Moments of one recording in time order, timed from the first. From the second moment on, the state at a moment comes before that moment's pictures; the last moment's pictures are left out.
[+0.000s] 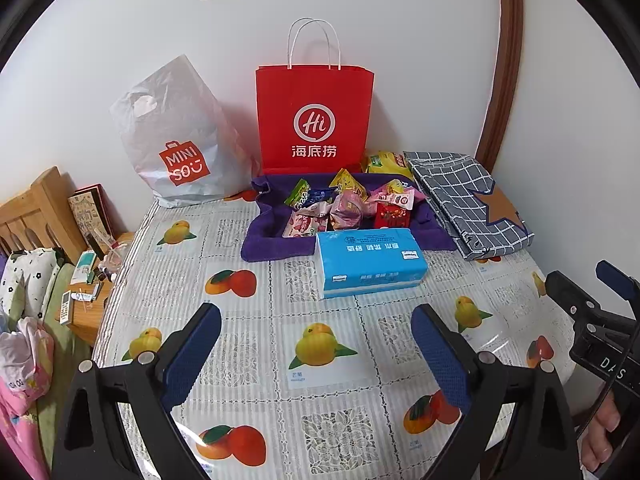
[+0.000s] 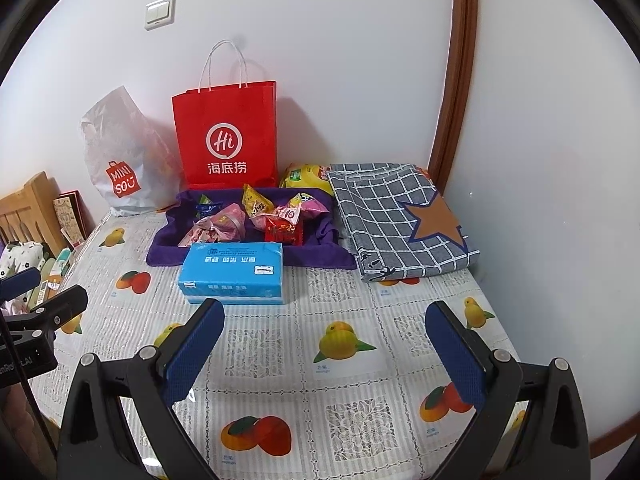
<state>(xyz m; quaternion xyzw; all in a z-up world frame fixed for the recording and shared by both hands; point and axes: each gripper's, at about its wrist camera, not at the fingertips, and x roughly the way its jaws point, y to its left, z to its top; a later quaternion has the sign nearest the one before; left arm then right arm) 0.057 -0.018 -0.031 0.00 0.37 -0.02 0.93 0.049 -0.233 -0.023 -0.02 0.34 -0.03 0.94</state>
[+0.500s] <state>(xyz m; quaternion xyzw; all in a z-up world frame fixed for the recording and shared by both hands) 0.057 -0.015 -0.031 0.00 0.37 -0.02 0.93 0.047 -0.232 -0.021 -0.02 0.34 -0.03 0.94</state>
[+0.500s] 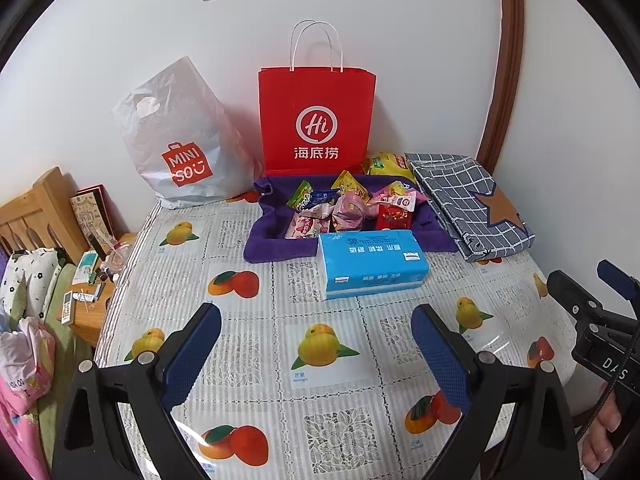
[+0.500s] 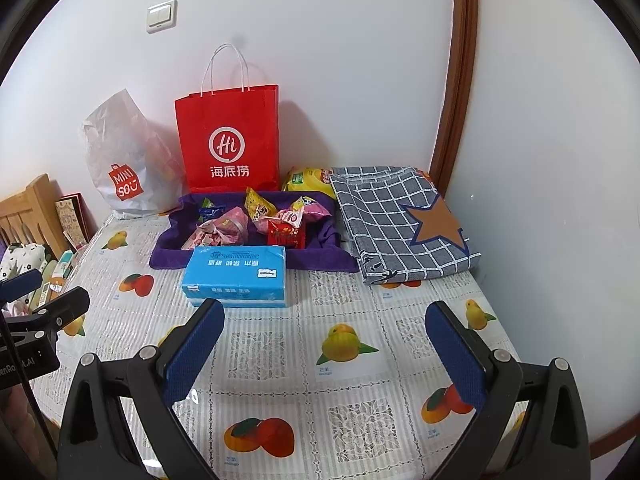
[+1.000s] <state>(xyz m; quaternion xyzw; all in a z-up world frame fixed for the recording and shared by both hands) 0.057 -0.012 -0.029 -0.01 0.37 -0.02 0.93 0.046 -0.231 -0.019 -0.02 0.34 -0.03 0.94</state>
